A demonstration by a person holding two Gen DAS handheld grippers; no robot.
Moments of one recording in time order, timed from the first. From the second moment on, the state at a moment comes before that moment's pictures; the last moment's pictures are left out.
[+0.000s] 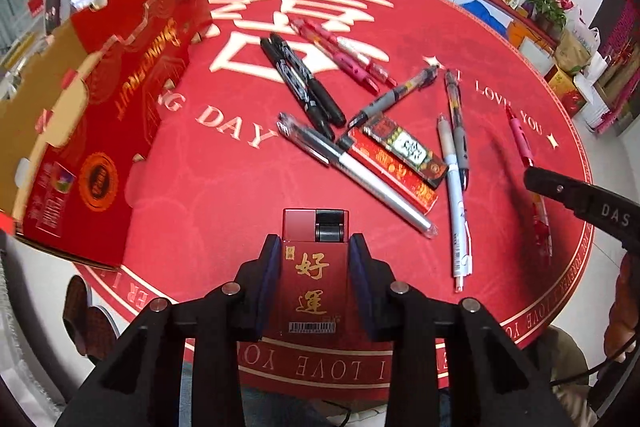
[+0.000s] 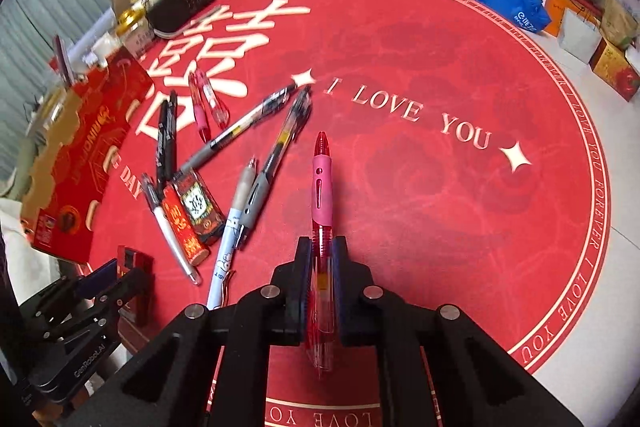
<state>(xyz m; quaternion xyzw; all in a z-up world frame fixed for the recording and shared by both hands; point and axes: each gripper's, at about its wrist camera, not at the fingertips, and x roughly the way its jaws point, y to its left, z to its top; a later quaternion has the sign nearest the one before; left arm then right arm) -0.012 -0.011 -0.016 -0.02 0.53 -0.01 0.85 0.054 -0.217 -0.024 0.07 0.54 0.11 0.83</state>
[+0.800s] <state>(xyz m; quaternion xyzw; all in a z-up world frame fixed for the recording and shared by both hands) -0.003 -0.007 0.054 -0.03 0.44 0.00 0.90 0.055 -0.207 0.026 0.10 0.48 0.13 0.86</state>
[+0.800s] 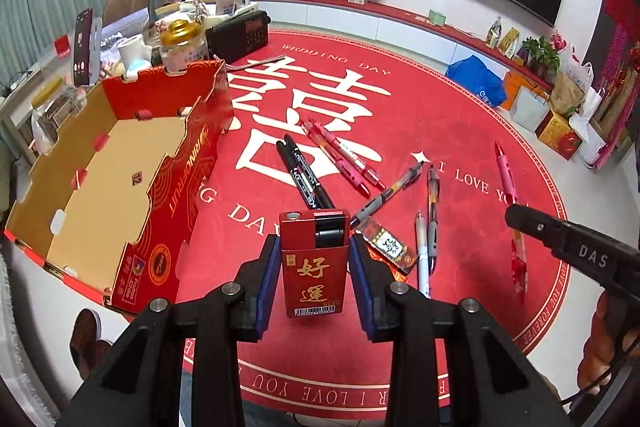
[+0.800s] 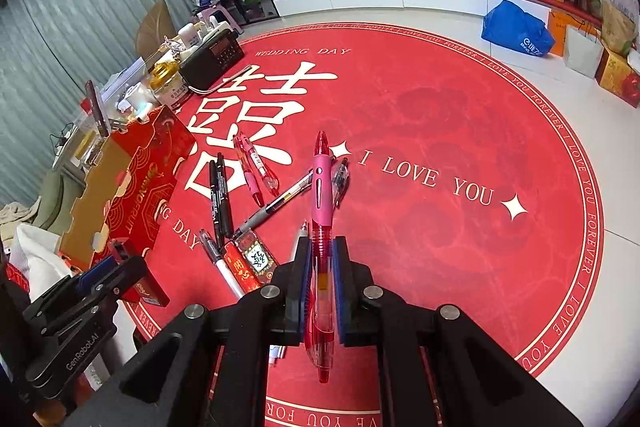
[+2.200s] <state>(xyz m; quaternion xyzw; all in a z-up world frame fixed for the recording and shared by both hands) 0.004 0.210 0.113 -0.11 0.33 0.25 0.90 0.100 0.057 0.098 -0.02 0.41 0.34 0.85</state>
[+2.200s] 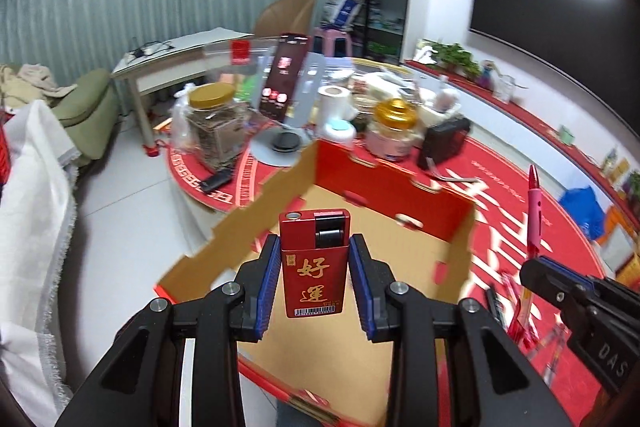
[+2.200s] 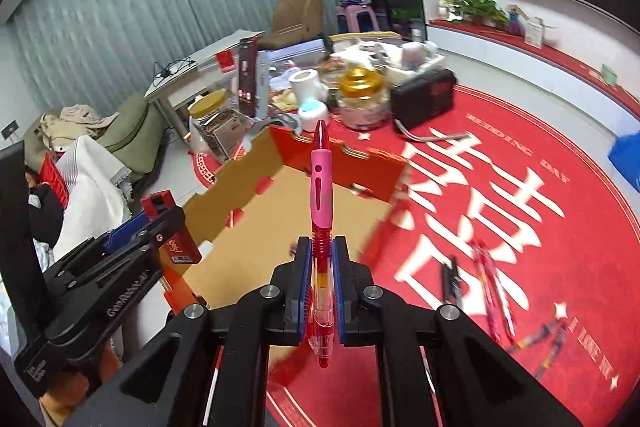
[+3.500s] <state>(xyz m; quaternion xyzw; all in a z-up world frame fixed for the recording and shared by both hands) 0.089 0.254 0.034 -0.12 0.45 0.26 0.85 0.161 0.121 0.042 -0.08 0.43 0.29 0.85</state>
